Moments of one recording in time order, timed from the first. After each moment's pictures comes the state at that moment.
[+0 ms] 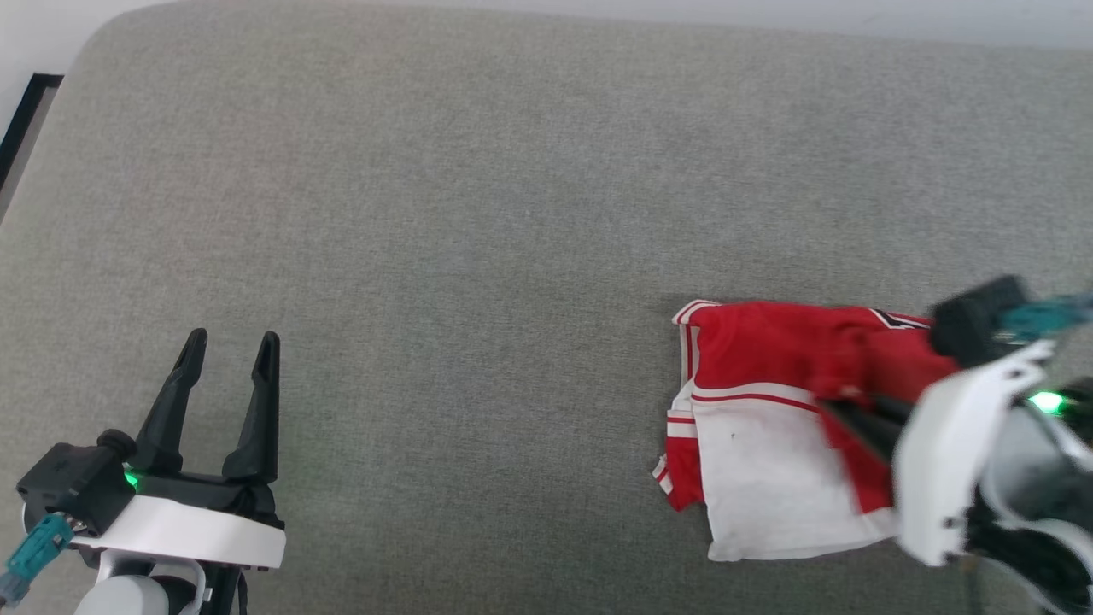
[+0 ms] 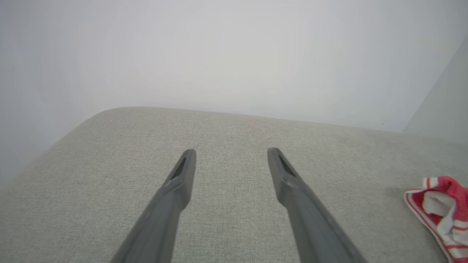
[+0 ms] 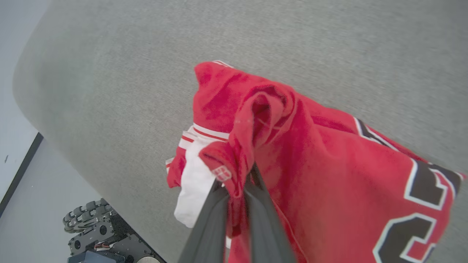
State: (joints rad) left arm -0.07 0.33 -0.09 0.03 -0.48 -0.13 -0.26; right arm -0.15 -0.30 0.05 -0.42 0.57 0.13 1.10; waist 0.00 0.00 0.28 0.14
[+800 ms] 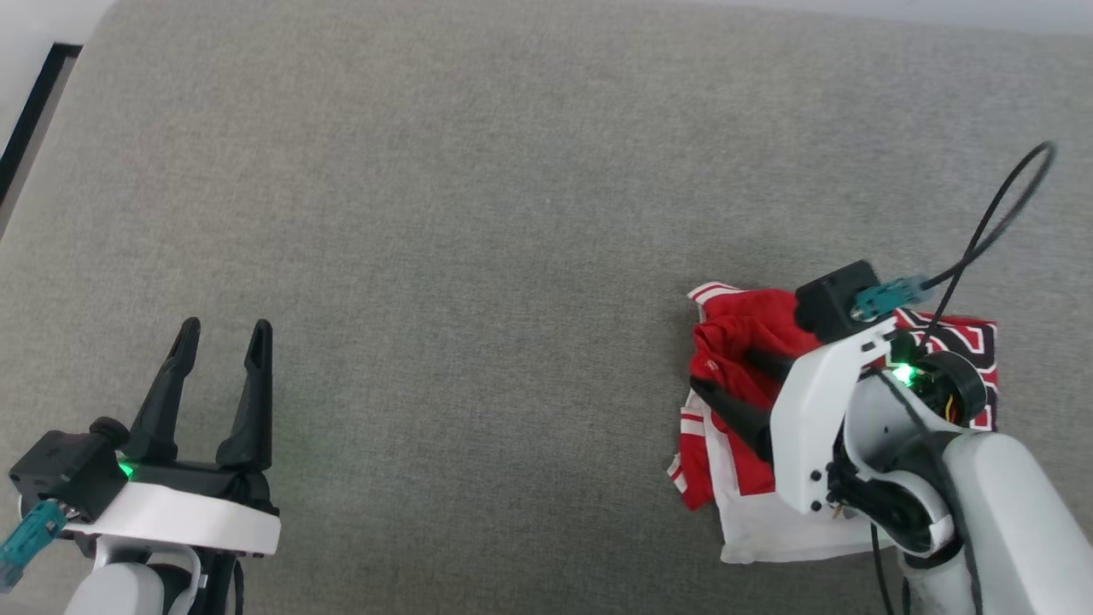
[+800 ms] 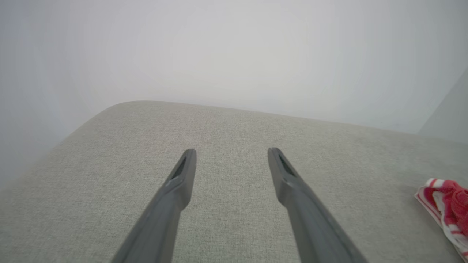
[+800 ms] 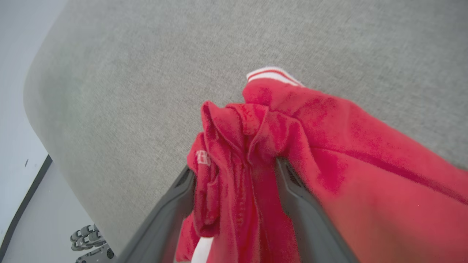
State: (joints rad) left arm -0.10 0.33 -0.08 0.05 -0.49 -0.13 -0.26; right arm -0.32 -0.22 0.27 -0.04 0.50 0.13 0.83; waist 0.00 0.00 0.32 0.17
